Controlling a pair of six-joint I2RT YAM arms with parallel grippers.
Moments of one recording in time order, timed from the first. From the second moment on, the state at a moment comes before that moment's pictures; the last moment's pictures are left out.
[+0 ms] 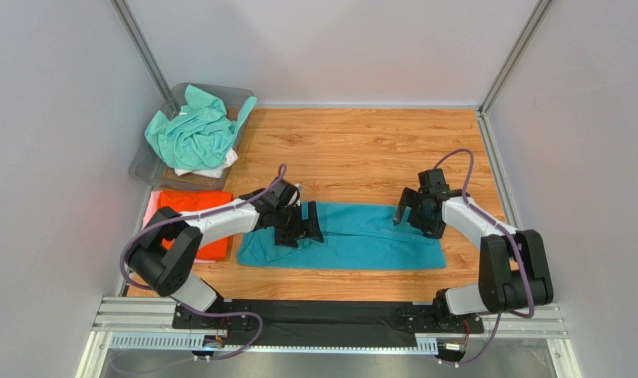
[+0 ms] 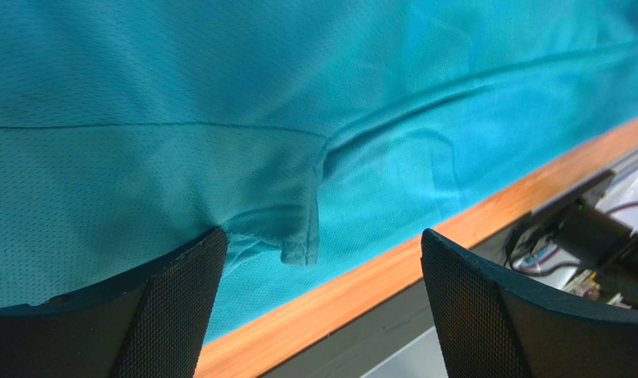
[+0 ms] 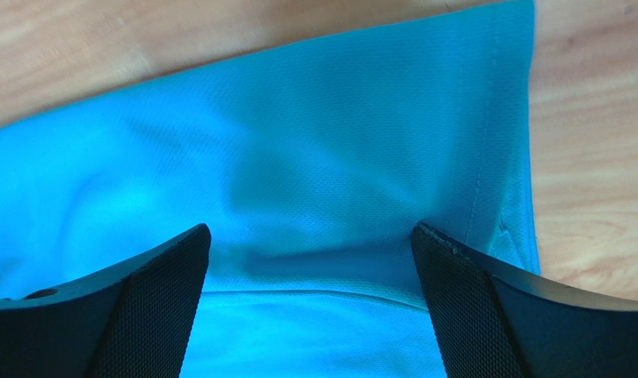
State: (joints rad) left arm -0.65 1.51 0.76 -0.30 0.33 -0.74; right arm 0.15 1.43 0.76 -0.53 0.00 0.53
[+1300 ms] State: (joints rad) left arm -0.44 2.21 1.84 -0.68 0.28 -0.42; right arm 0.78 1.13 0.62 -0.68 -0.04 0.56
